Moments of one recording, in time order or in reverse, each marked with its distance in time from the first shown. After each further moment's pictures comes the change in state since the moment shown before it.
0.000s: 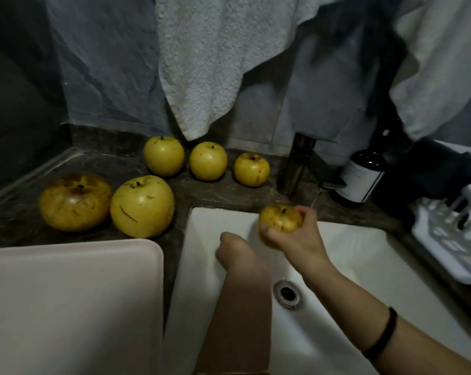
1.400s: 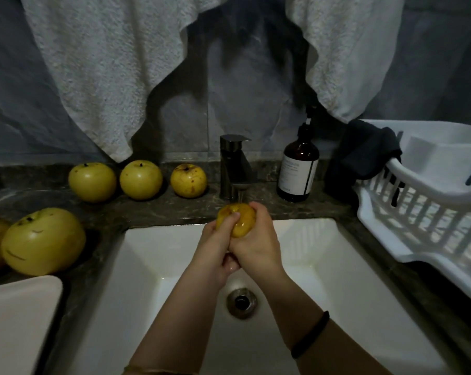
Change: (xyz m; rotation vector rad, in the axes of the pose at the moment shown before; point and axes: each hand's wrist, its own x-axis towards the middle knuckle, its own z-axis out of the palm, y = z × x) left_hand -0.006 -0.055 0.046 0.692 -0.362 0.199; right_hand 0.022 0.026 -0.043 -0.051 0.037 -0.061
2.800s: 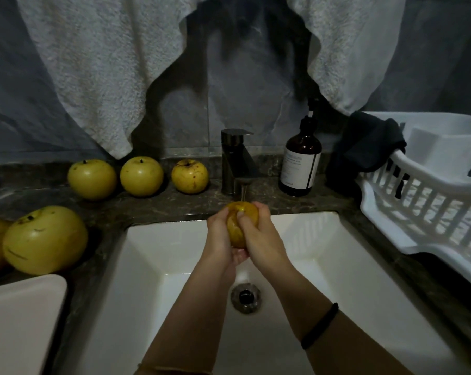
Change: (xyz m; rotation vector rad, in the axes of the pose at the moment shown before) left_hand 0.008 -0.006 0.004 -0.158 0.026 -0.060; right_hand 0.006 0.010 0.005 0.126 -0.106 0.126
